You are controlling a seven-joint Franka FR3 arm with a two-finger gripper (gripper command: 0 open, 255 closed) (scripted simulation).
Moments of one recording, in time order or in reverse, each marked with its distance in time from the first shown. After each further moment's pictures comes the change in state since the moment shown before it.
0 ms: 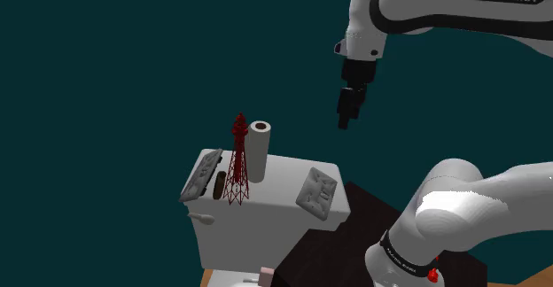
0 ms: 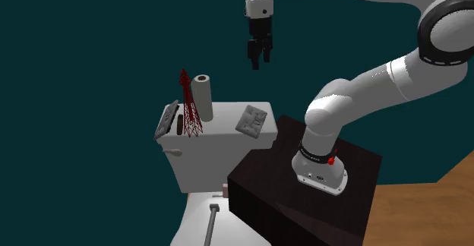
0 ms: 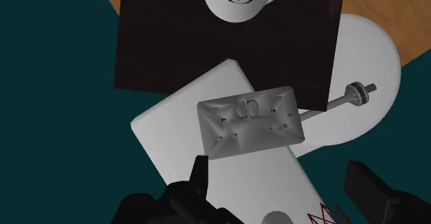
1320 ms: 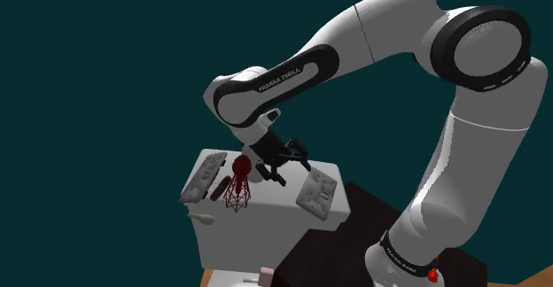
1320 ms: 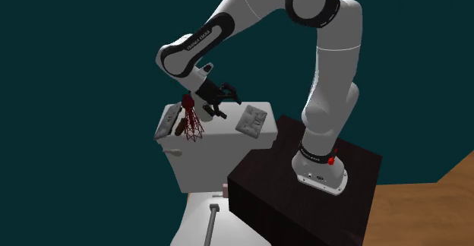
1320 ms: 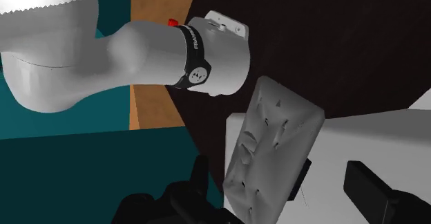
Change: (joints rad) arm -0.116 0.972 0.546 0.364 -0.160 -0.134 1.570
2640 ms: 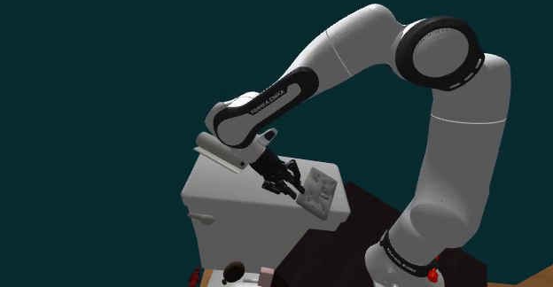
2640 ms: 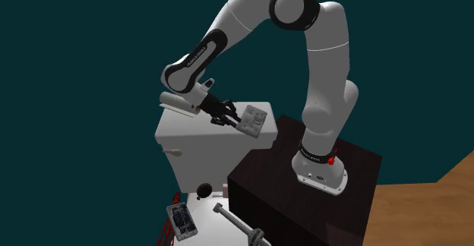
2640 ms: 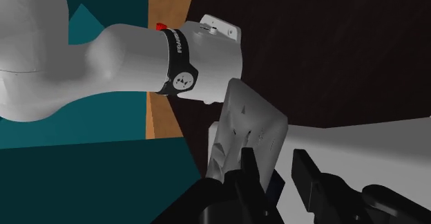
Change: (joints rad) arm 0.015 0.152 -0.028 -0.011 -0.028 0.062 0.069
